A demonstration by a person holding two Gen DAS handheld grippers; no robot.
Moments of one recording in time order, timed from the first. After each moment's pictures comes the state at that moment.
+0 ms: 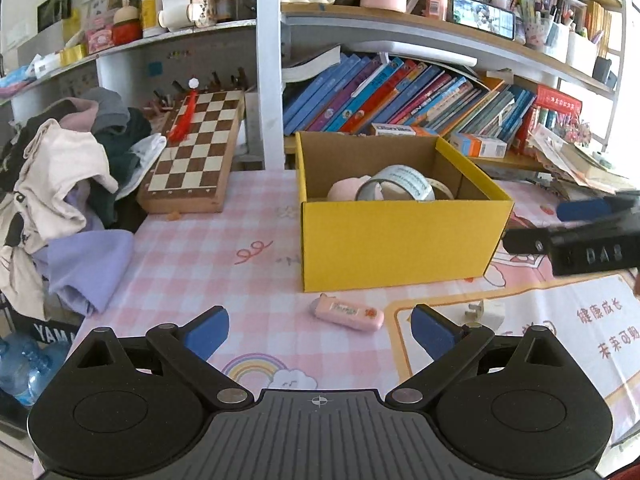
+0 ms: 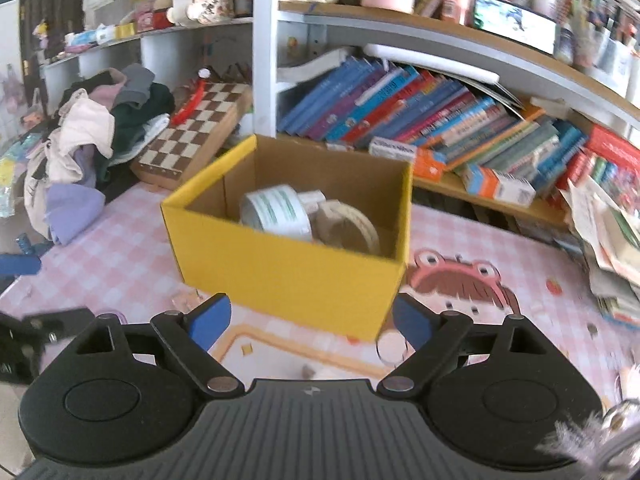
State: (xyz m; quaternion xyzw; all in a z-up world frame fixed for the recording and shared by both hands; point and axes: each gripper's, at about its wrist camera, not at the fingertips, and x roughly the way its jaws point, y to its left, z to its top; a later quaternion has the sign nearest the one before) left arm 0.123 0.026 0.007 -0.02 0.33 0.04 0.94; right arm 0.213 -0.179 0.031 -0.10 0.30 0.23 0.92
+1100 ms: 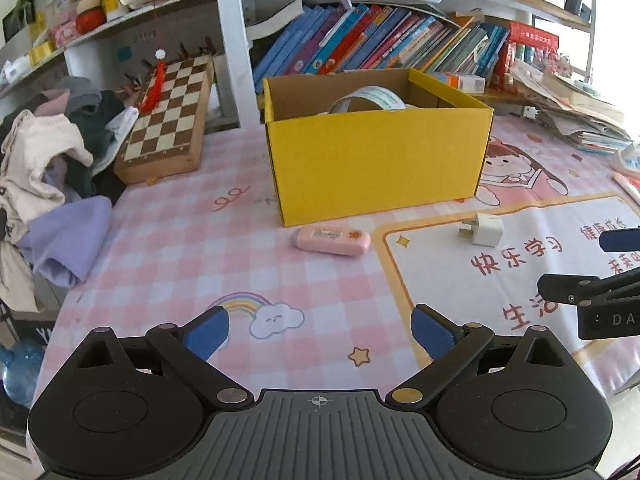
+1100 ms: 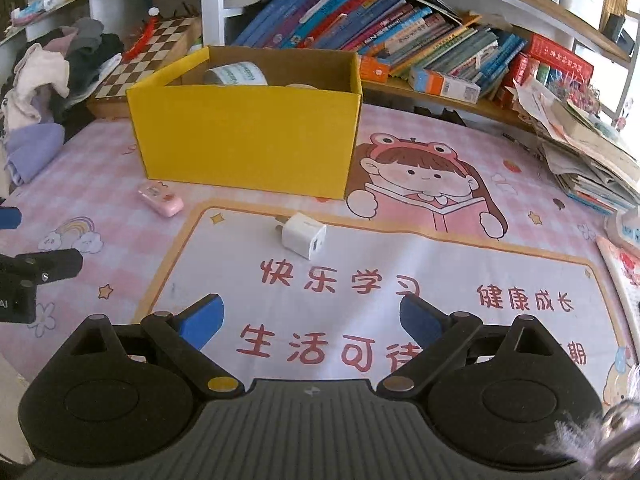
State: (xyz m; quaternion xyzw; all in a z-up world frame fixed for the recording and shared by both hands) left arm 0.110 0.006 -0.036 0.04 0.37 0.02 0.93; right arm 0.150 -0.199 -0.042 -0.08 0.38 0.14 0.91
